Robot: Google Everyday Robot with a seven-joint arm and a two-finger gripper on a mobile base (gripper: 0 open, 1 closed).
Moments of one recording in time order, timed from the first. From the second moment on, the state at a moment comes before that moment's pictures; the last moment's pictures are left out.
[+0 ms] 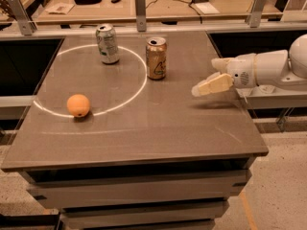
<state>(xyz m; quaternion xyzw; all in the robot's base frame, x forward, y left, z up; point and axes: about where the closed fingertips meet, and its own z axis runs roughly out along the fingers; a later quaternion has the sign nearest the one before) 0.635 -0.160 0.851 -0.41 0.74 0.29 0.45</state>
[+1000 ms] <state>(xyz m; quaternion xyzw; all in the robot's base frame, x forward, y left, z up) 0.683 -0.086 0.863 -0.38 0.70 0.34 0.51</state>
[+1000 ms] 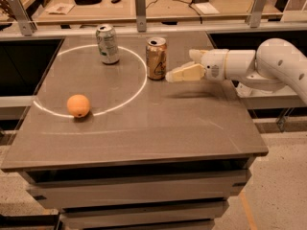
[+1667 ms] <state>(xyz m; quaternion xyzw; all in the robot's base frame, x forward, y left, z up) 0.688 -0.048 0.878 -0.36 0.67 0.37 0.54</state>
